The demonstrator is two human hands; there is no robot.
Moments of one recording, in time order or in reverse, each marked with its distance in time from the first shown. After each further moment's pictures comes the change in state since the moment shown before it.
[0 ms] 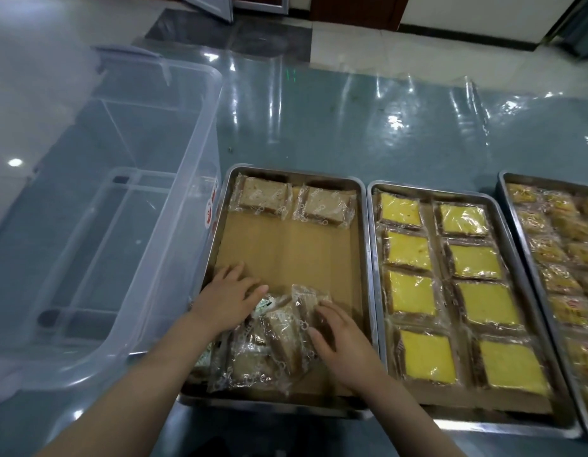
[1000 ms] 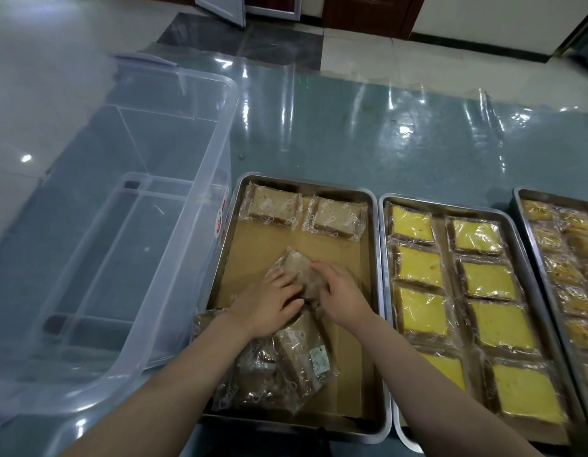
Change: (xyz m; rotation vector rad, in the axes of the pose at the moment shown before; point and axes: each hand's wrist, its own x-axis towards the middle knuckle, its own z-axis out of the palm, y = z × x) left_hand 0.031 0.029 0.004 0.041 0.079 0.327; right_hand 0.114 -0.007 -0.019 -0.032 0.057 -0.136
